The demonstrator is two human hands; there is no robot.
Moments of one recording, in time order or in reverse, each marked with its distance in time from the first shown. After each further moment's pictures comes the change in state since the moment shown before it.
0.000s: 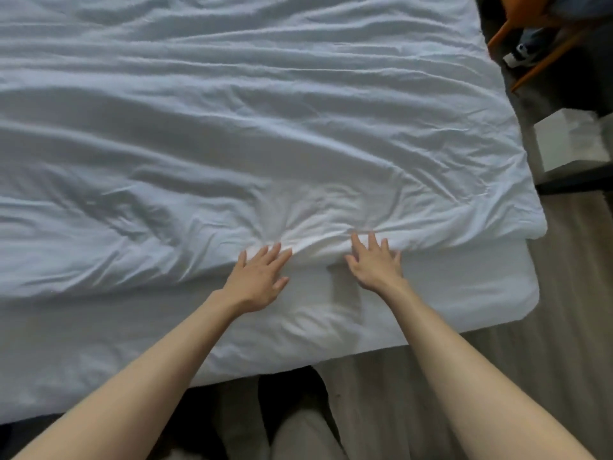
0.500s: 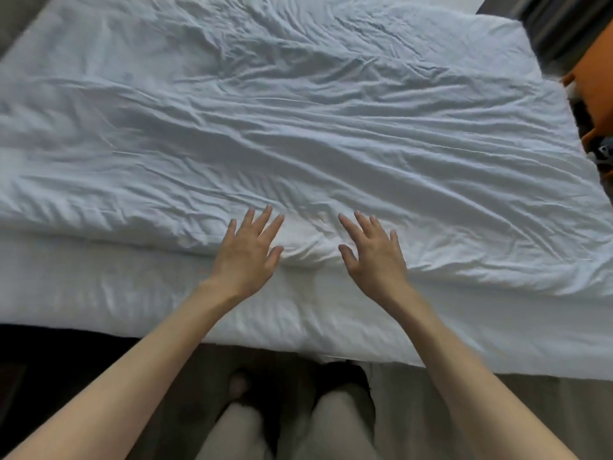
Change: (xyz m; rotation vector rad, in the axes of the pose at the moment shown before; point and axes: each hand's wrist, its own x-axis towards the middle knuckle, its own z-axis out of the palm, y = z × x) left_hand -0.311 -0.206 -0.091 0.048 0.582 -0.240; right_hand -0.231 -0.314 0.011 -0.032 0.390 -0.551
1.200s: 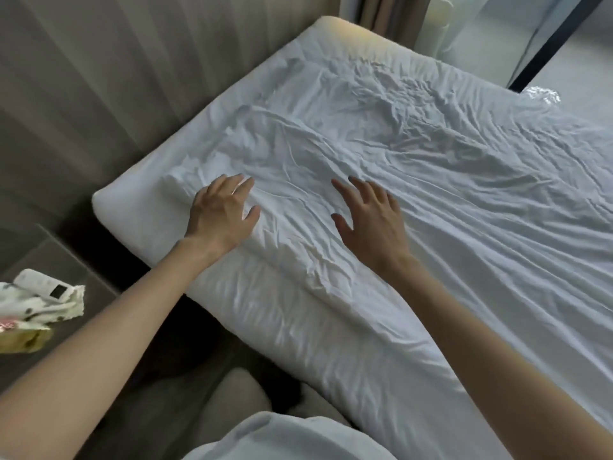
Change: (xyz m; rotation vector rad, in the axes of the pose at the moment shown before) left_hand -0.063 -0.263 -0.157 -0.016 0.394 -0.578; right_hand 0.140 -0.300 -0.035 -0.138 0.181 -0.678
